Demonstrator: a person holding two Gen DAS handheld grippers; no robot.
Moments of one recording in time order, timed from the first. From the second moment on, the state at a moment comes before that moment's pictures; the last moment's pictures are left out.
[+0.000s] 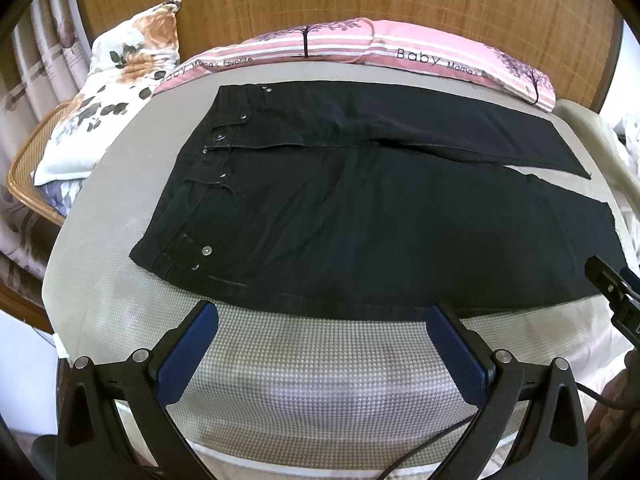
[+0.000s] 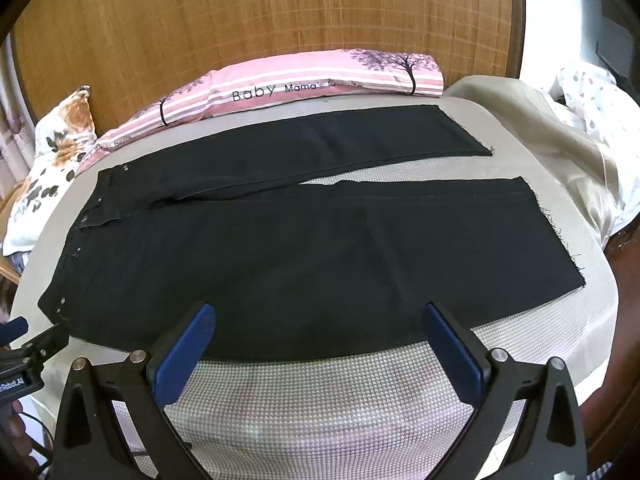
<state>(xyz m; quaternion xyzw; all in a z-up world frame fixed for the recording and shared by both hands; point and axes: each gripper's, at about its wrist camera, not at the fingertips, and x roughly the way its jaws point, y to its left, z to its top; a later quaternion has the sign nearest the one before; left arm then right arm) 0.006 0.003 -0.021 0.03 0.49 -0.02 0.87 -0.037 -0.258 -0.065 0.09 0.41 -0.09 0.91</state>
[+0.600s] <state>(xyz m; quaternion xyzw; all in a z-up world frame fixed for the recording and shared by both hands) 0.003 -0.005 -0.020 0.04 0.49 -0.04 0.87 -0.036 -0.258 -0.063 0.08 0.40 -0.09 0.91</state>
